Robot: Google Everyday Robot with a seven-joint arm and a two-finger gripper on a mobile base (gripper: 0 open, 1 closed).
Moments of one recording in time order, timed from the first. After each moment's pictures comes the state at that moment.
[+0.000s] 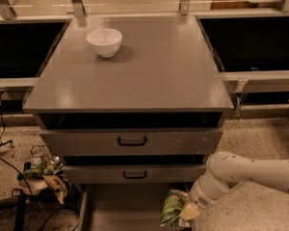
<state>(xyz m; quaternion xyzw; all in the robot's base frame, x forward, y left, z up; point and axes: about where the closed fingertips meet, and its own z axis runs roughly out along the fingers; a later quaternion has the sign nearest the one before) 0.391 -0.157 0.449 -0.48 0.85 0.20 0.05</state>
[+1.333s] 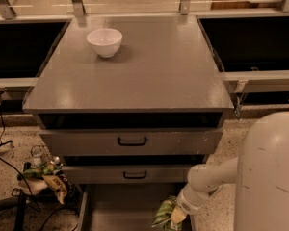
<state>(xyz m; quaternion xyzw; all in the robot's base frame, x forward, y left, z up) 0.399 -0.136 0.364 -0.43 0.89 0.15 0.02</state>
